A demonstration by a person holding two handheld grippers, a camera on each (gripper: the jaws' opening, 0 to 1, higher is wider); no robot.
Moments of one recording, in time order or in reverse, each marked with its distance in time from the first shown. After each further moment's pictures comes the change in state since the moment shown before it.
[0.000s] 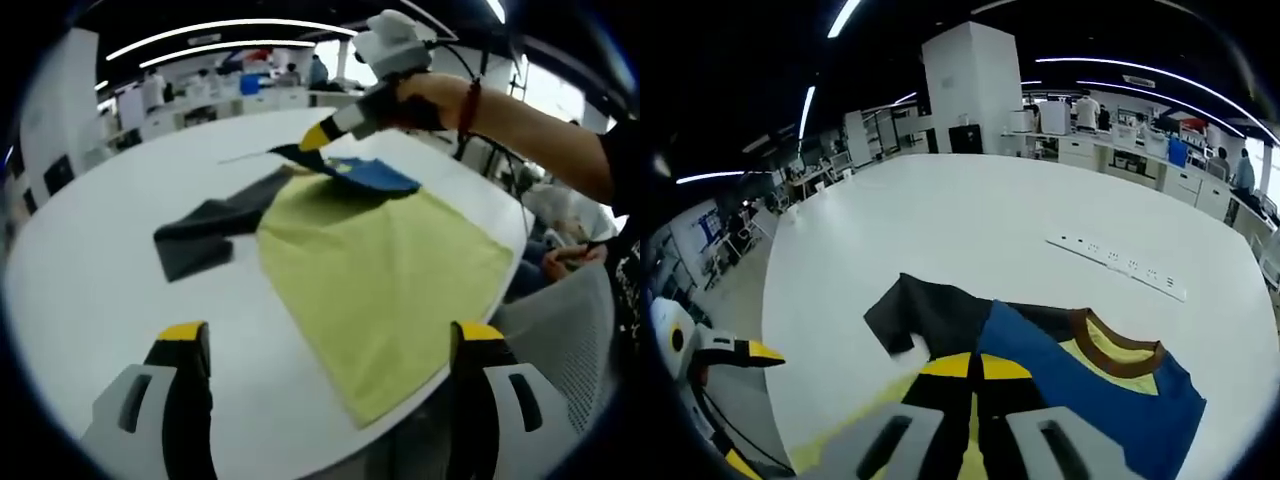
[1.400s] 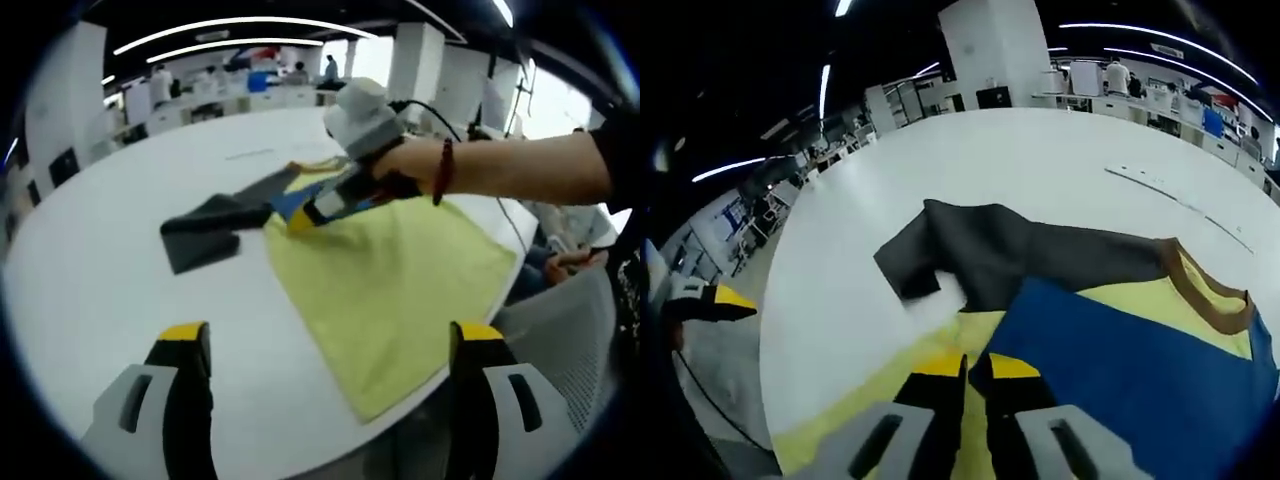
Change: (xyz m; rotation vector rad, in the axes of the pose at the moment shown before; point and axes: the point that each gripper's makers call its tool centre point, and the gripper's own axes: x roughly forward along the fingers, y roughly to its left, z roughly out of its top) left arm -0.004 0.004 -0.002 -0.028 -0.005 0.015; right arm 0.071 0.030 -0.077 0.044 0.143 0.140
